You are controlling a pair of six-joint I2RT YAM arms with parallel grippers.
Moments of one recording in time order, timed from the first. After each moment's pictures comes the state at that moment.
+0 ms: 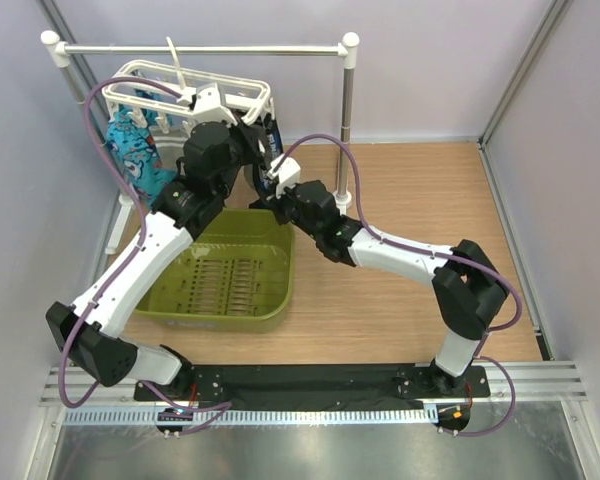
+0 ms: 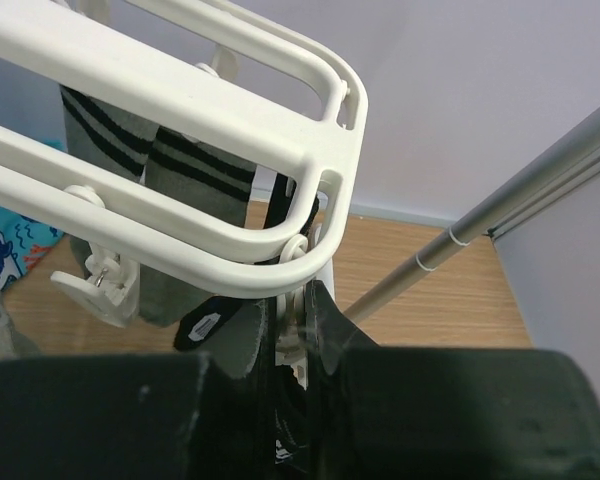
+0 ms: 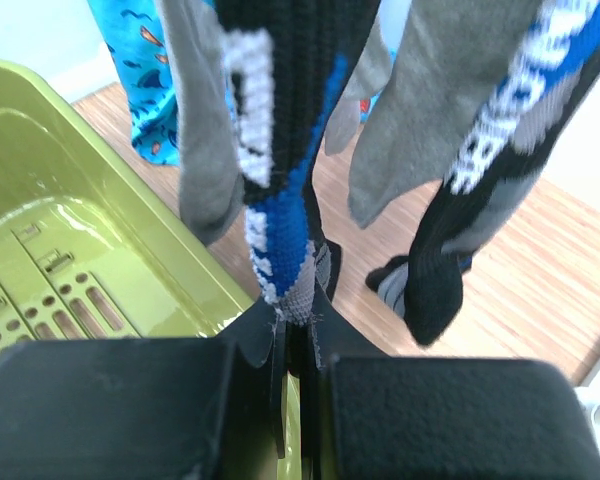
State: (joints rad) left arm -0.56 1.40 1.50 -0.19 -0.40 -0.45; right arm 0.85 1.75 1.25 0.36 0.13 -0.03
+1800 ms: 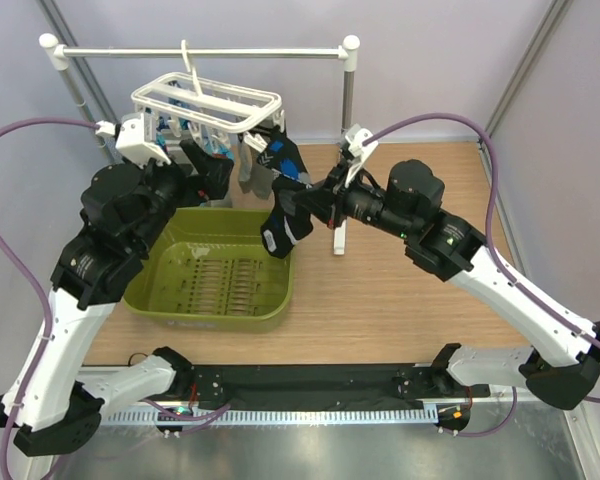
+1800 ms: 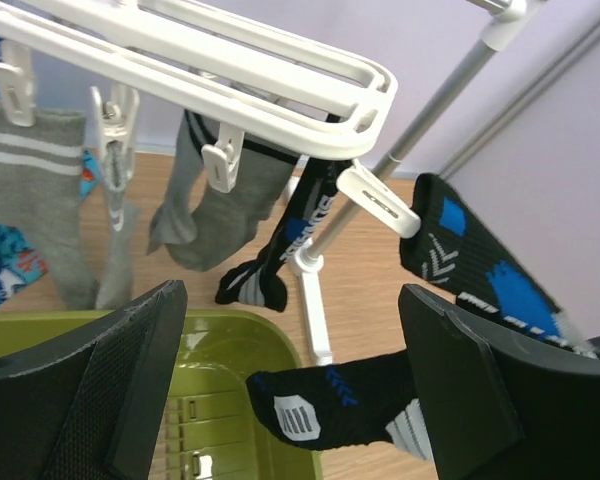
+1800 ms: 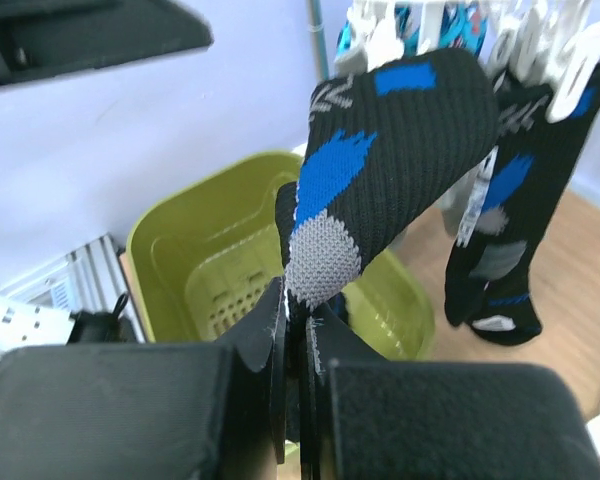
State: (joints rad) left arm -0.56 1.00 1.54 -0.63 -0.28 -0.43; right arm 0.84 1.21 1.42 -0.22 -0.18 0.17
